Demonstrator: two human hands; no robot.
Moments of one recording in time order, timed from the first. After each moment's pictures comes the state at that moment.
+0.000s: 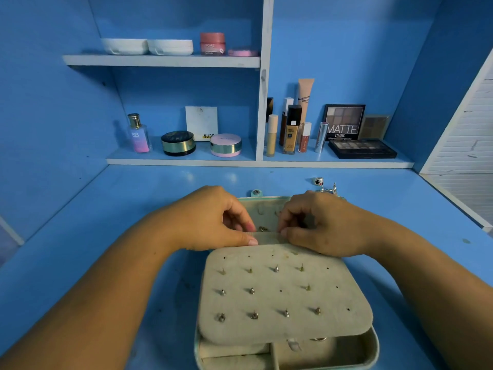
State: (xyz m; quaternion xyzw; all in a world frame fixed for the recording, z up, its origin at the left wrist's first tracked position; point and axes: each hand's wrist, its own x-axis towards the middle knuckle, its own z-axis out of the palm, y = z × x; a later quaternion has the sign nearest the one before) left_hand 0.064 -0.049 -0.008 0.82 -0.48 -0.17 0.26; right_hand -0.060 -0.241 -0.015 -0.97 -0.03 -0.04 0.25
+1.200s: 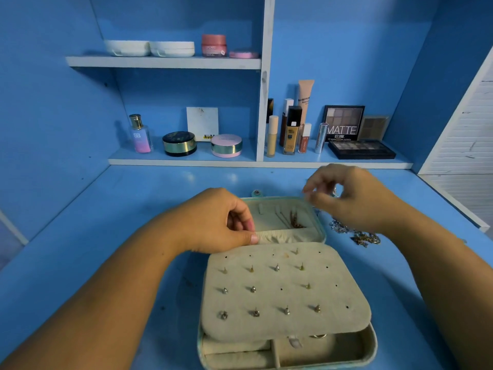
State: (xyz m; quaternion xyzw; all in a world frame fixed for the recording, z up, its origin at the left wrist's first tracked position) left_hand 0.065 -0.052 -0.019 0.83 -0.48 -0.13 0.26; right_hand -0.066 -0.271 -0.005 -0.94 0.07 -0.18 0.29
